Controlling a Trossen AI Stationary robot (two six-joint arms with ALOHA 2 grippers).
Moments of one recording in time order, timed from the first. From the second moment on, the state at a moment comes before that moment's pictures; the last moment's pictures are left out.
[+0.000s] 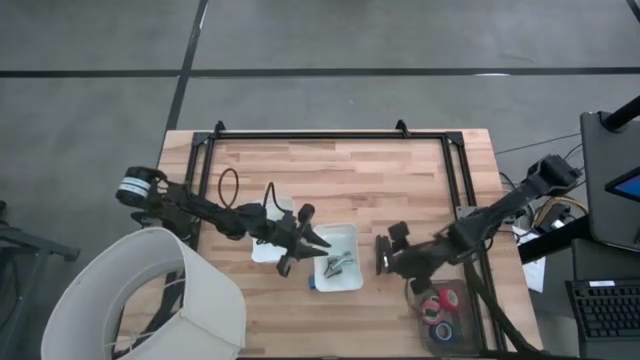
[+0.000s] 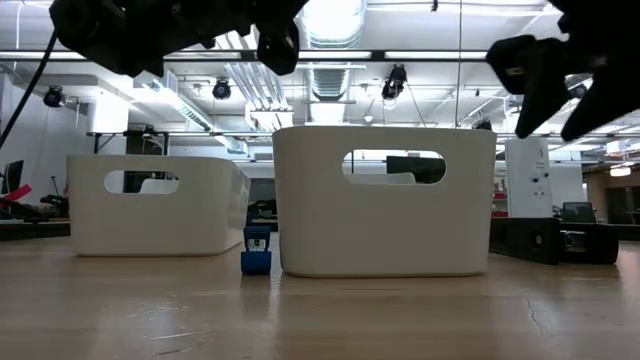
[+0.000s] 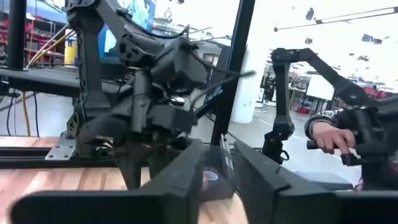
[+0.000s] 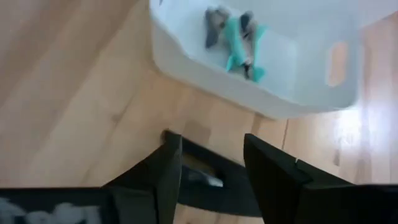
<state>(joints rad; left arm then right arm) -0.17 1.56 0.67 1.12 0.17 -0.21 0.56 1.24 0.70 -0.41 0.32 0.01</state>
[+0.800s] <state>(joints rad) -0.17 1.52 0.65 1.10 0.17 -0.21 0.52 1.67 0.91 -0.54 0.25 -0.32</state>
